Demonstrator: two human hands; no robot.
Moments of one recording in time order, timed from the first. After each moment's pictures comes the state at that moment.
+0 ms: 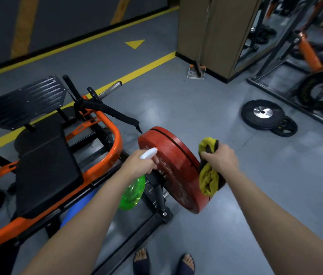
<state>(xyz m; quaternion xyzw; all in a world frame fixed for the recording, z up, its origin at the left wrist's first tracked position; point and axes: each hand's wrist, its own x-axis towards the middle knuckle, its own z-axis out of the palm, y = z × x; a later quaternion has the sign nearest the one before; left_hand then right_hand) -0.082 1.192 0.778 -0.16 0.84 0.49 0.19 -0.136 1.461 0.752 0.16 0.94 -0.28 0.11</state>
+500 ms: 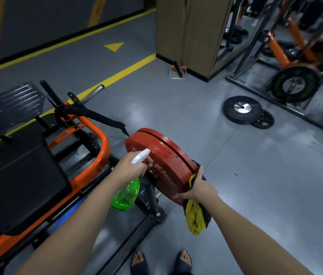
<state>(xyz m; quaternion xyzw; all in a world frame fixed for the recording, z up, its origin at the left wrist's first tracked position) -0.075 1.186 0.778 -0.09 0.83 0.51 0.21 -0.054 1.440 0.686 0.15 0.92 -0.18 0.33</state>
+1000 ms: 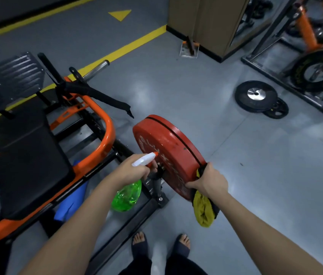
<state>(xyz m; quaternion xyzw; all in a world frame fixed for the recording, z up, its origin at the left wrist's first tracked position) -0.087 1.158 0.741 -0.07 0.80 0.52 0.29 -0.078 1.422 0.694 0.15 0.95 -0.15 0.24</state>
